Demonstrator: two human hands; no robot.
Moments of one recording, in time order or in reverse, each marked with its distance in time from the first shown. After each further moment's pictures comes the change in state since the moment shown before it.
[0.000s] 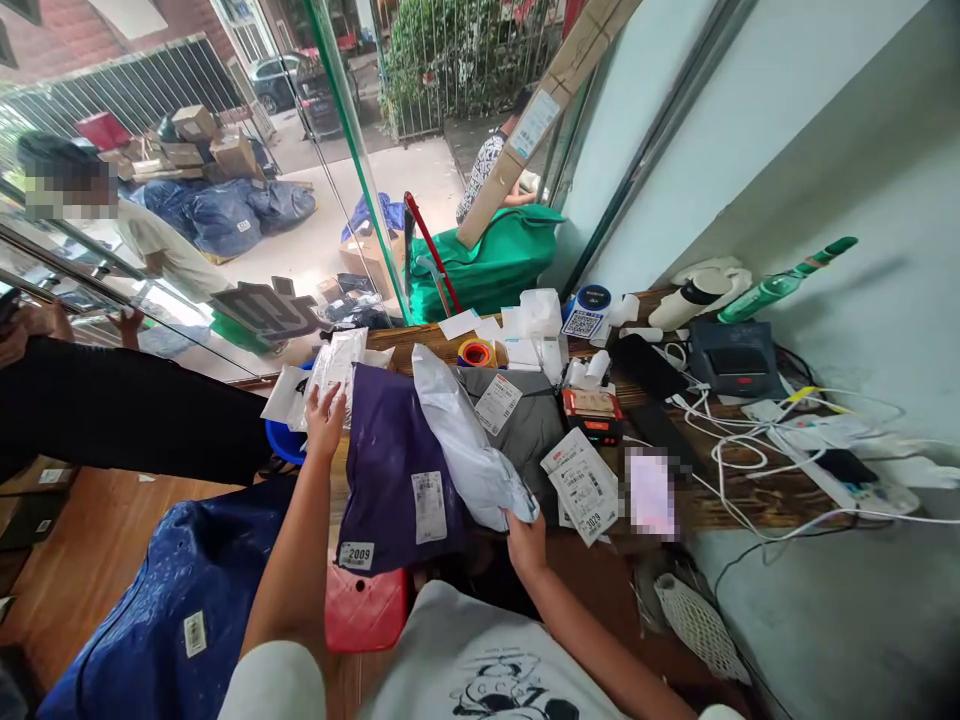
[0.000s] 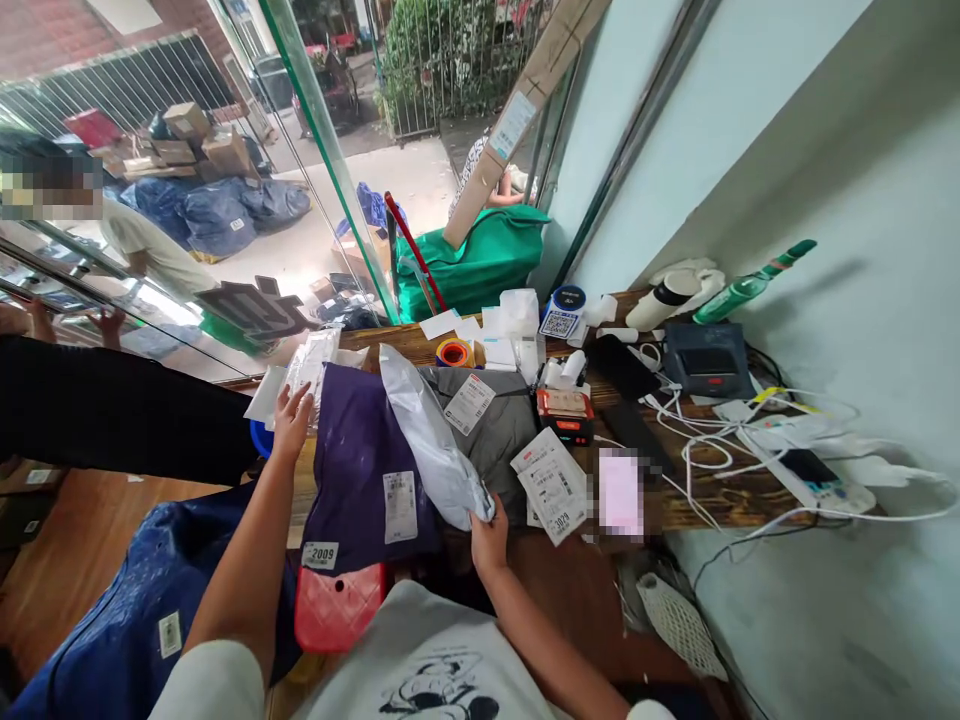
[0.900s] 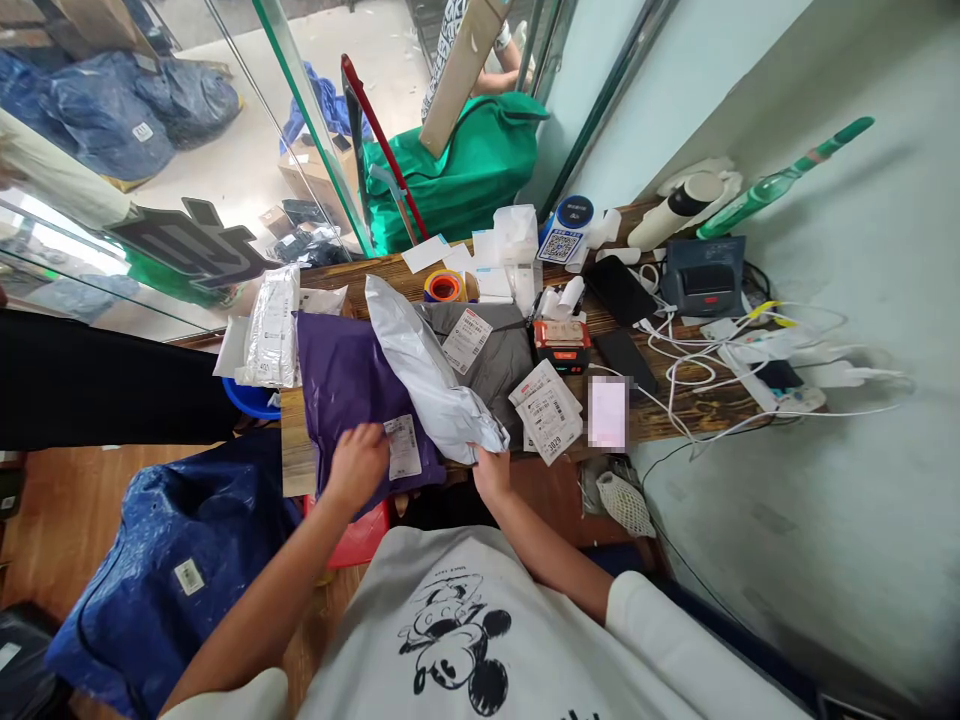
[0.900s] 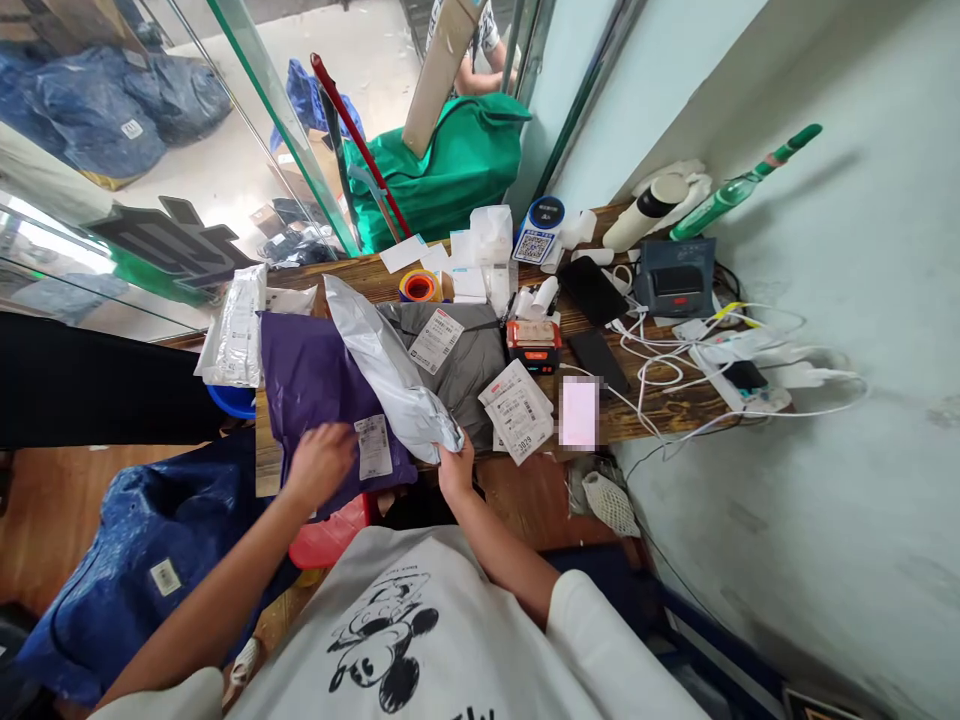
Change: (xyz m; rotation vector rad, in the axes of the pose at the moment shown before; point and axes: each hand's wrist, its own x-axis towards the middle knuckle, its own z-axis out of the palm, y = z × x) left_hand -0.158 0.029 0.022 0.607 -0.575 0.709; right_hand -0.009 -0.019 0.017 0.047 0.021 0.072
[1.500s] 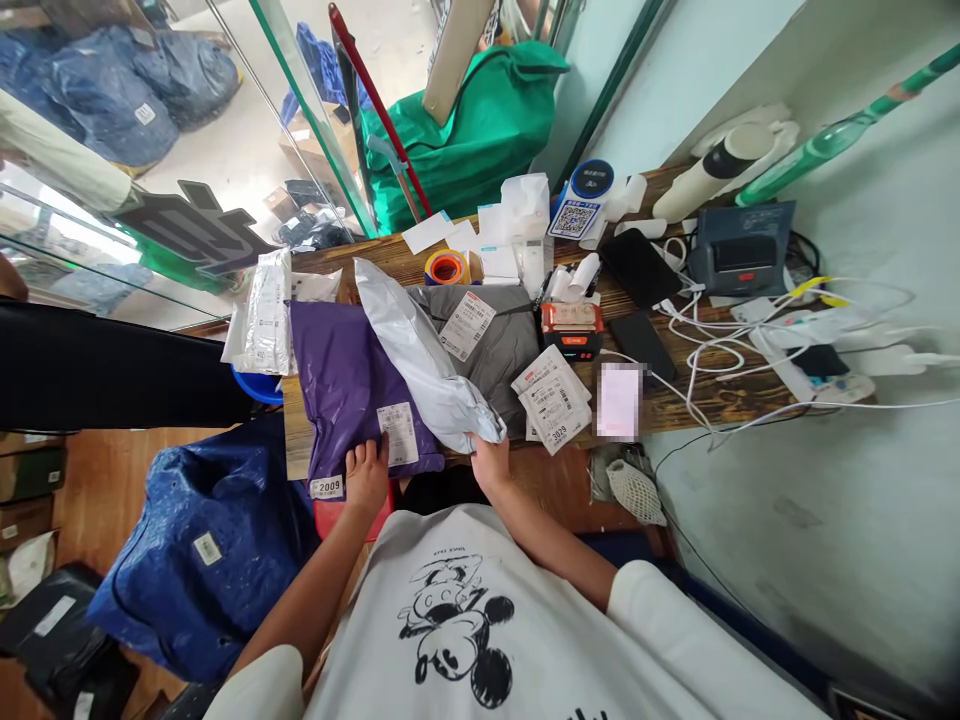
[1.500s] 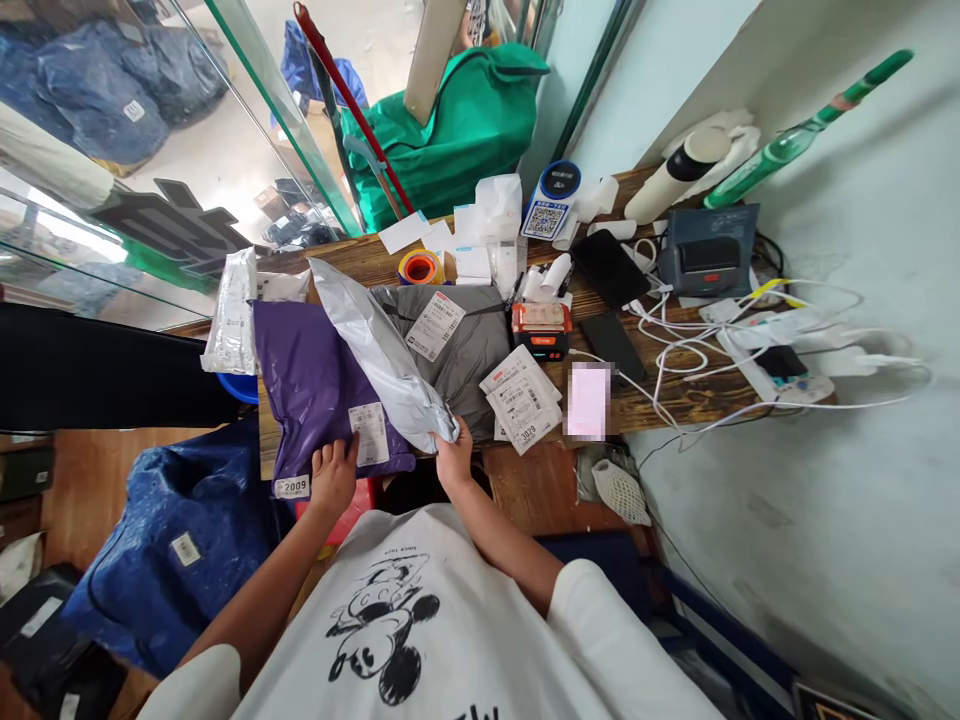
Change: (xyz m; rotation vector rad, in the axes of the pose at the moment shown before) left_hand -0.042 0.045 0.070 0.286 -0.185 -0.263; right_hand 0.003 -0.001 -0.007 -0.123 -0.074 -0.019
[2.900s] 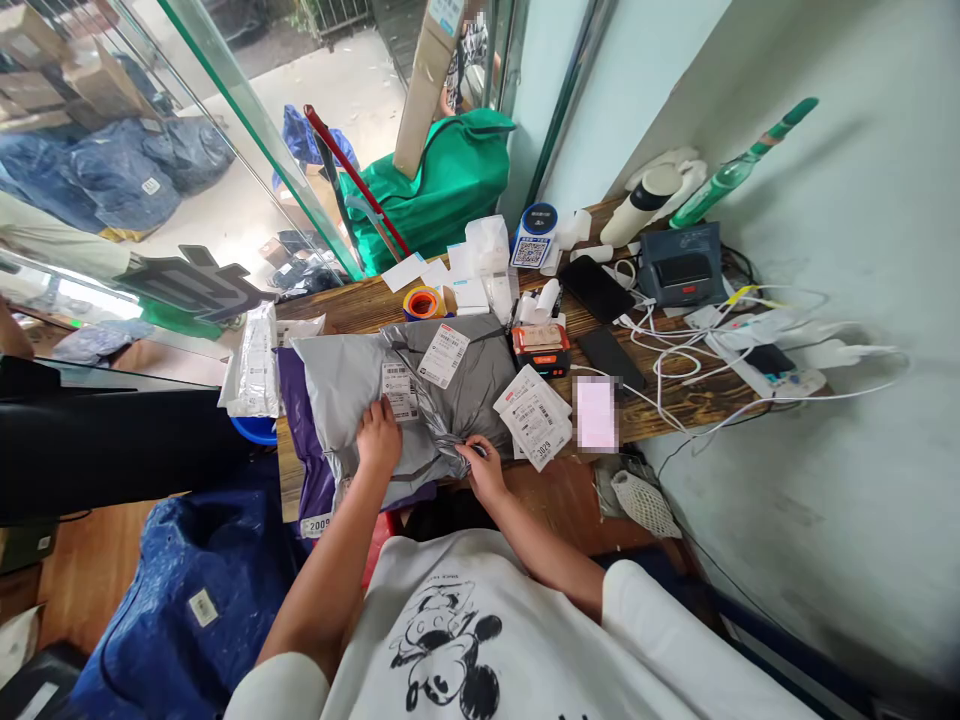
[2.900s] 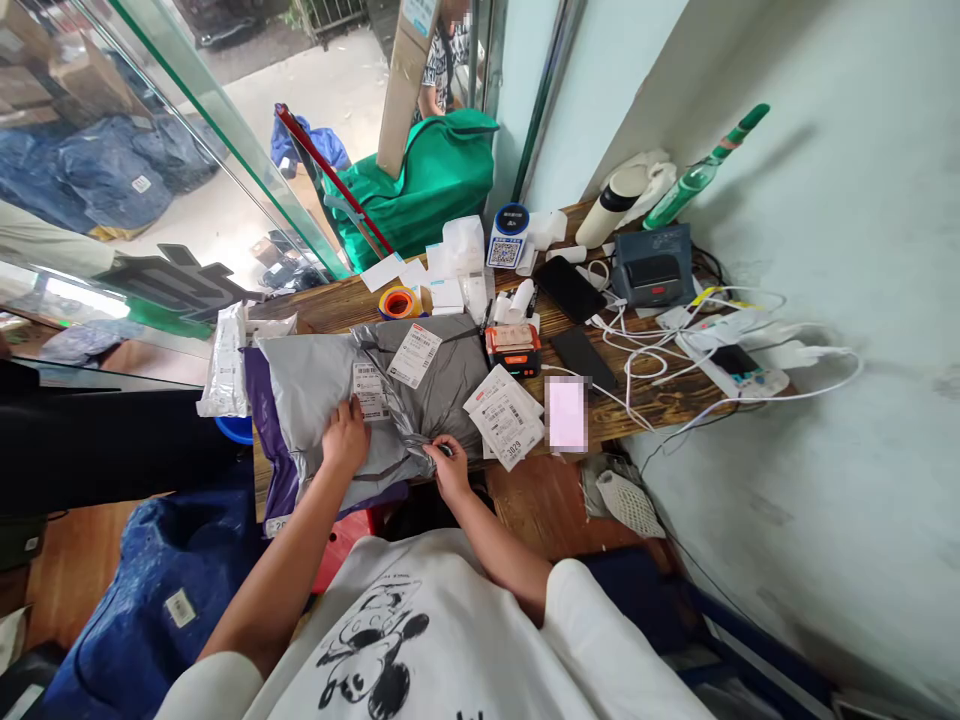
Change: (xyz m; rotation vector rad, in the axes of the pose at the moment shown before) left_hand 0.111 0.028 -0.095 -0.141 0.049 -0.080; right_hand 0.017 0.004 -0.016 -0.007 -0.032 0.037
